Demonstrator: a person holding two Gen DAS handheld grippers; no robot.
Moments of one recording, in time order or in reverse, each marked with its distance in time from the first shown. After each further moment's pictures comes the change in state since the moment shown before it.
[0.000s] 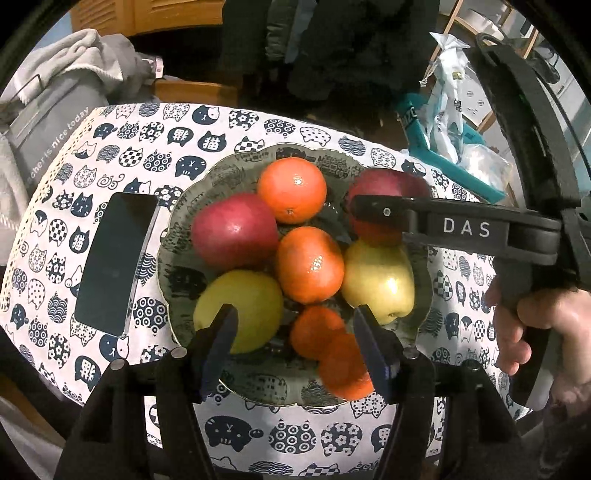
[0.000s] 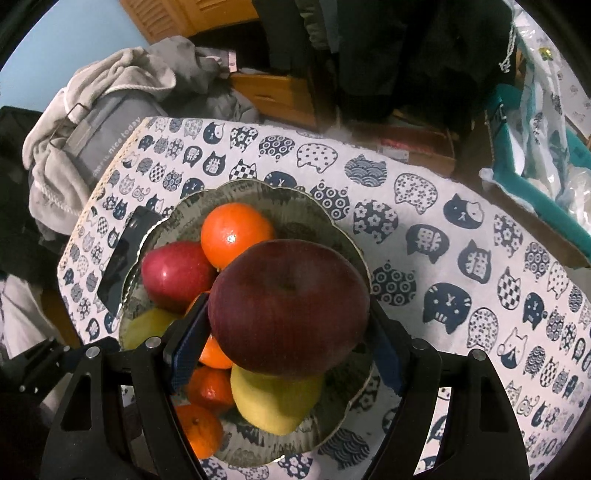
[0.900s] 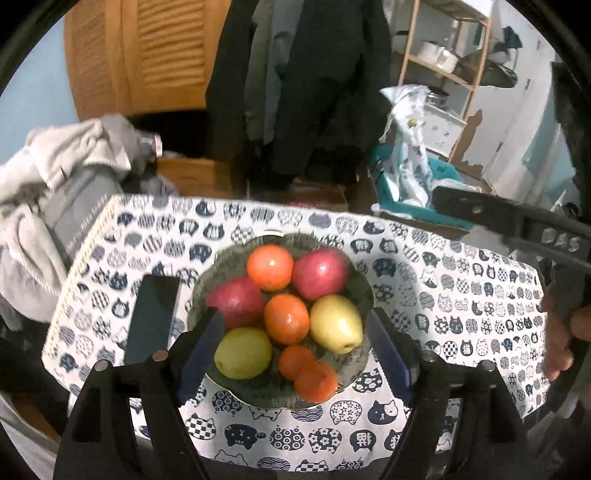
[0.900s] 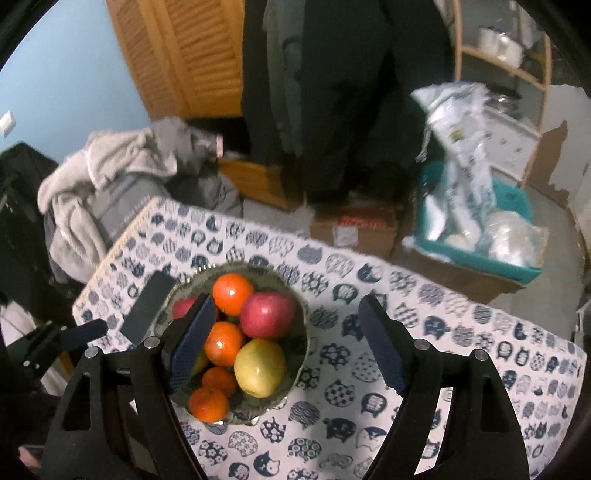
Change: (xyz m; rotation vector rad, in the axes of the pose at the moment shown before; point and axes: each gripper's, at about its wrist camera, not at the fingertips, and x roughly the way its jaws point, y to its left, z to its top) left arm -0.103 -0.041 0.011 0.128 -0.227 0.043; right arm -0.173 0.009 -0.024 0.005 -0.340 -0.136
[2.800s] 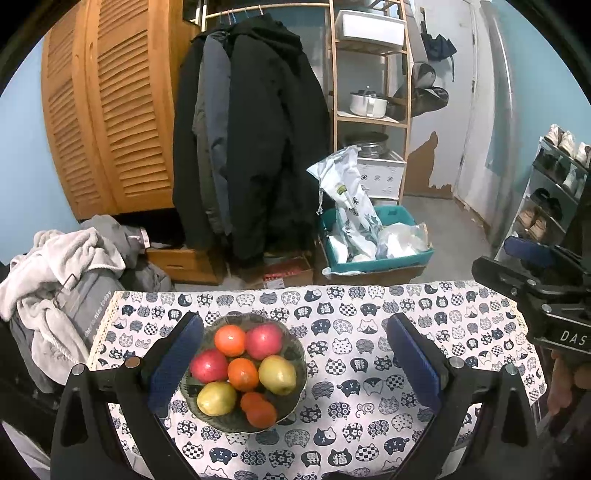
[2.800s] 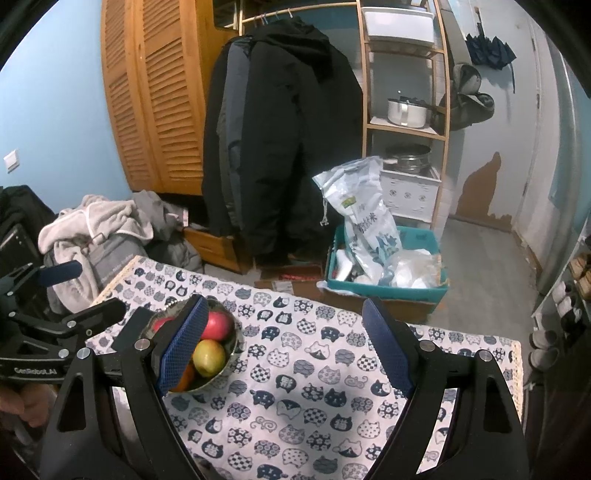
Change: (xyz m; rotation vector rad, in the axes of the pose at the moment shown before) left arm -0.114 -0.107 0.021 0.167 -0.236 -0.005; right arm -0.175 -0.055 -0.056 0.023 -0.256 -0.147
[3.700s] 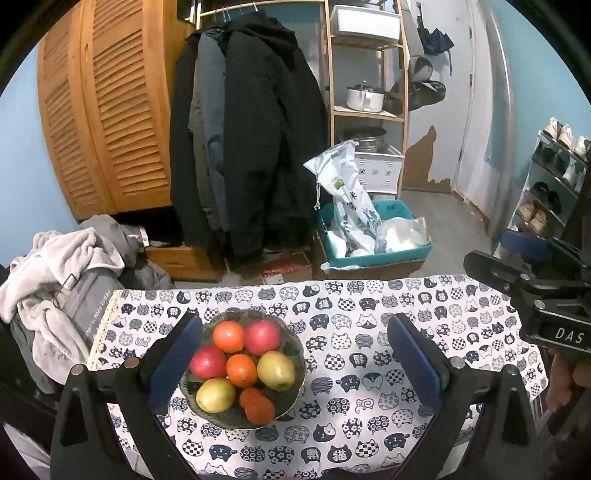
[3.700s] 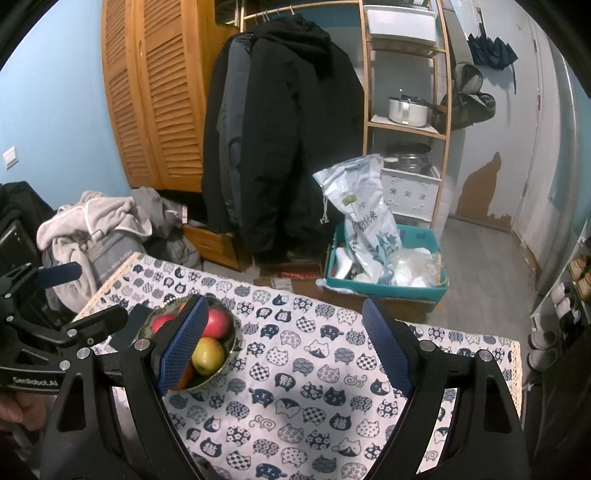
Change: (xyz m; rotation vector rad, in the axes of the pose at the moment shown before) left arm 0.003 -0.004 -0.001 0.019 0.012 0.007; right arm 0.001 0.000 0.001 -0.001 0.001 -0.001
